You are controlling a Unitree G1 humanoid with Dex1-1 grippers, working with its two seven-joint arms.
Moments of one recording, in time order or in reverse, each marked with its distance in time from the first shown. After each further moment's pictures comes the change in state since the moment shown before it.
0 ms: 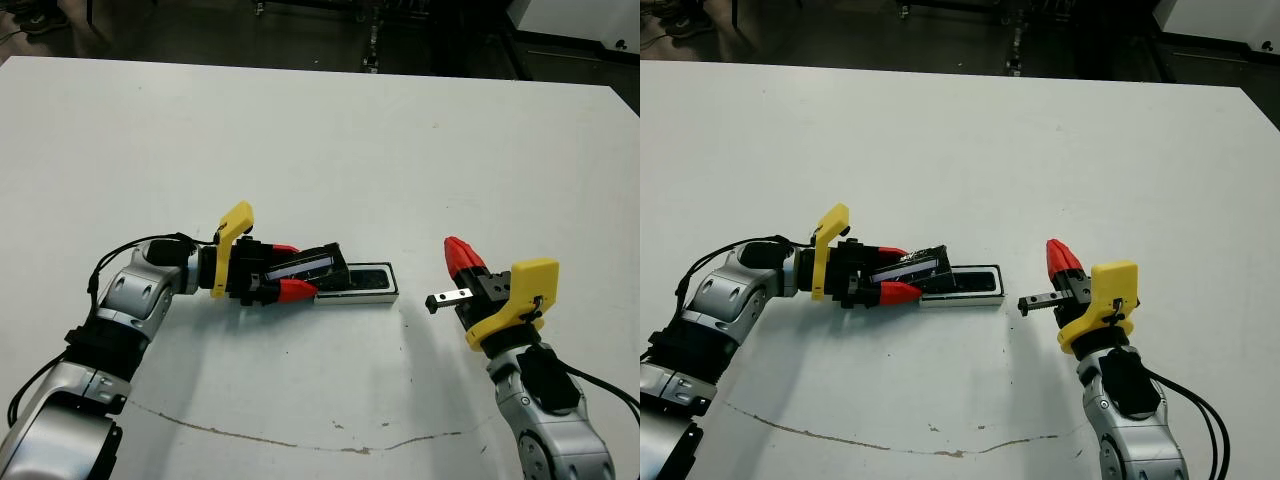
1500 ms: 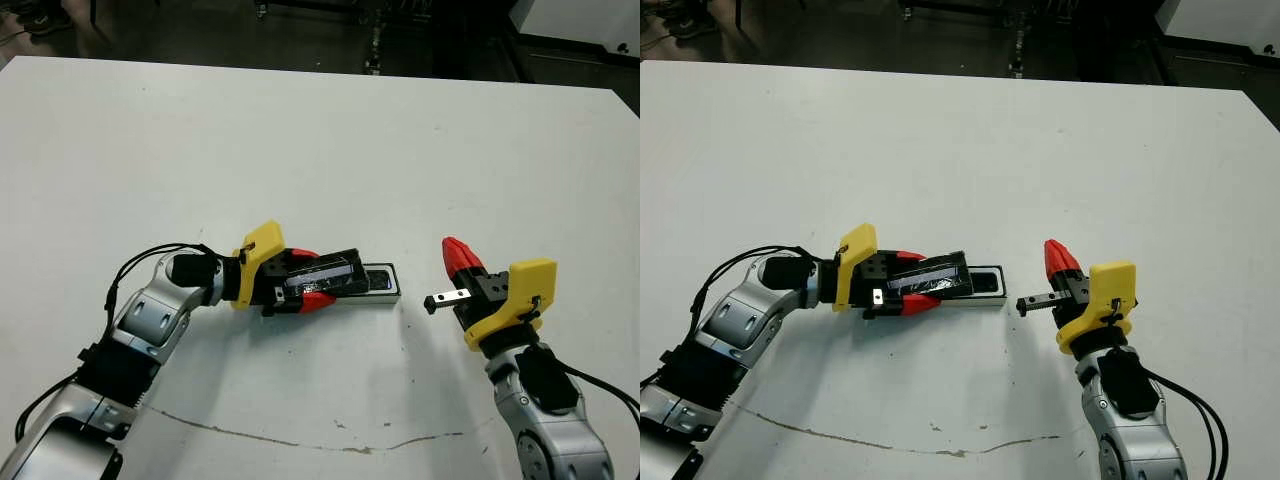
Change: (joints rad) left arm 0.065 -0.013 -0.104 -0.180 0.113 -0.075 0.190; right arm -0.001 0.000 0.003 0.003 0.004 0.000 0.002
